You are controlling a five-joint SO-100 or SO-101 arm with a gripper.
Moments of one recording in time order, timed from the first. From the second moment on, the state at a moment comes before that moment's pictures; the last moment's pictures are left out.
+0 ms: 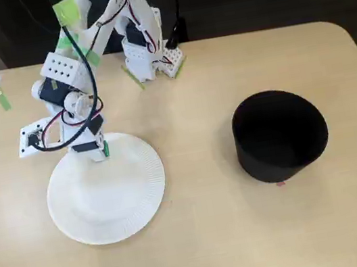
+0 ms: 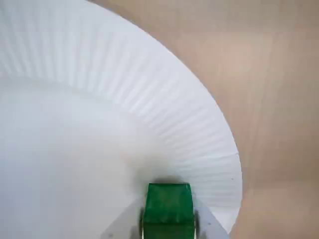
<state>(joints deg) 34.5 68.2 93.2 68.7 -35.3</state>
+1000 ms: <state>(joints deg) -19.1 119.8 99.1 44.6 -1.2</state>
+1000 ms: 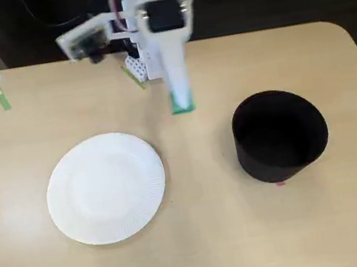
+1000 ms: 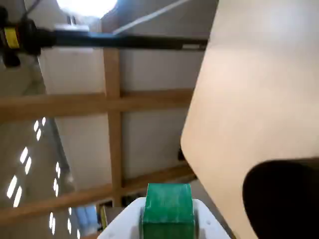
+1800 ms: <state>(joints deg) -35.0 117.4 130.2 27.1 -4.9</state>
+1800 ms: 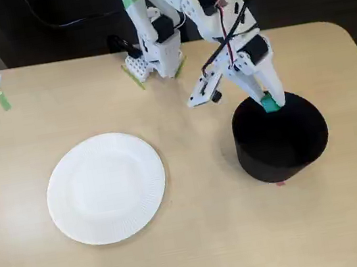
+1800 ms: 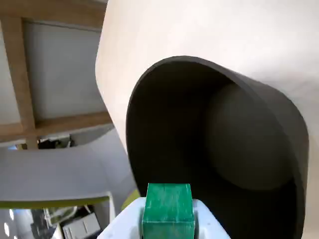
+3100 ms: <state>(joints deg) -0.4 133.2 113.8 64.2 -8.6</state>
